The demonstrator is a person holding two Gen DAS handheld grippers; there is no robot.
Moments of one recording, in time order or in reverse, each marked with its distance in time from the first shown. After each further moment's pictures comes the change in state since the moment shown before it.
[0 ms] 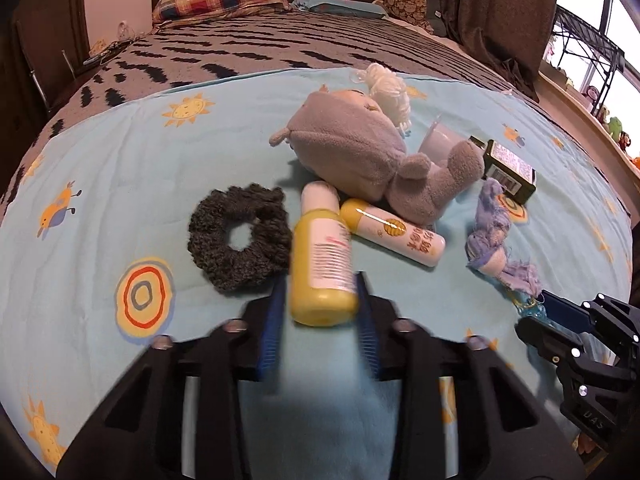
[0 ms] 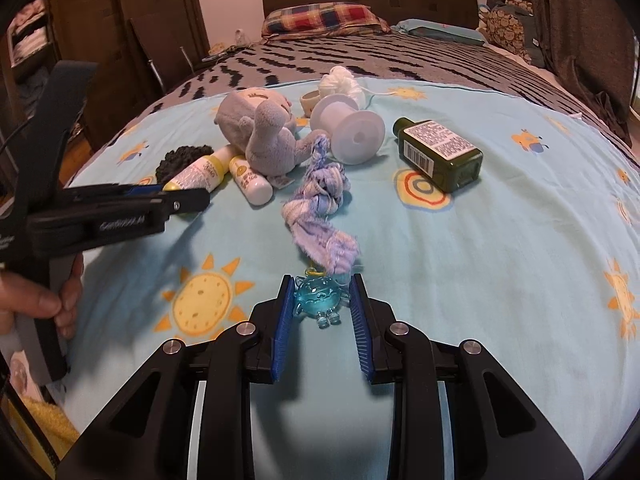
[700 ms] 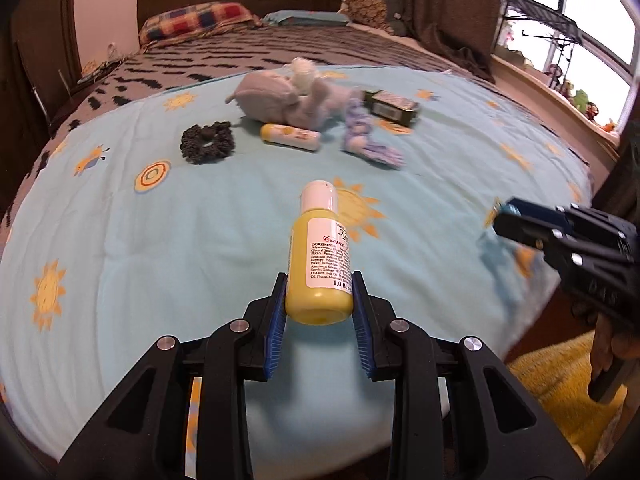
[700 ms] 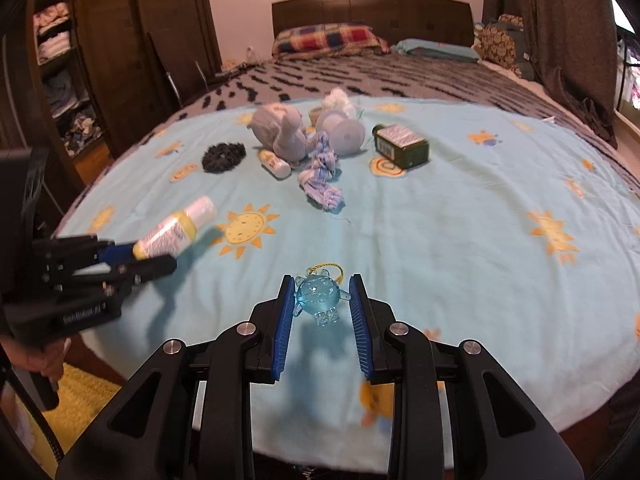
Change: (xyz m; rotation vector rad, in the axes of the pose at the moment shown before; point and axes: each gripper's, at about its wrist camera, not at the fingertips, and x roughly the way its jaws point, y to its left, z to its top) left arm -0.109 -0.062 -0.116 0.081 -0.058 -0.041; right arm -0.099 -0.004 -0.057 -0.014 -0.093 0.021
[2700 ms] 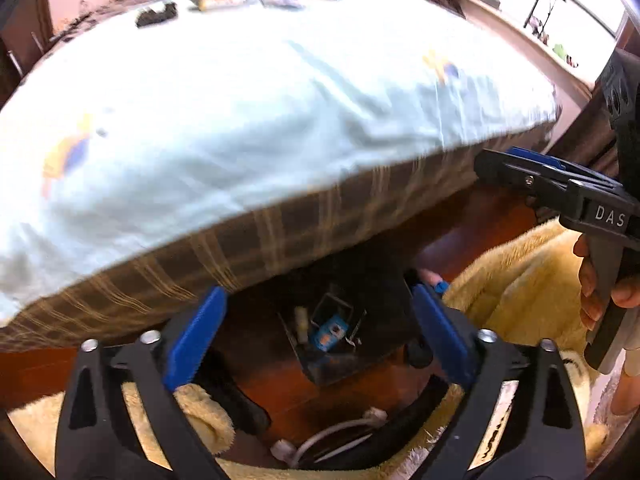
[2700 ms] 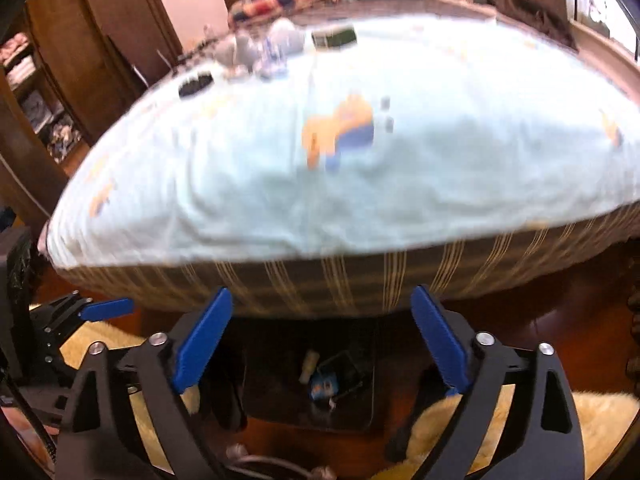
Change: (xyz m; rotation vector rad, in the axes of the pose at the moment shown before) left arm -0.009 -0.054 -0.122 0.001 0.208 -0.085; right arm -0.037 -0.027 -0.100 0.184 0.137 -0.041
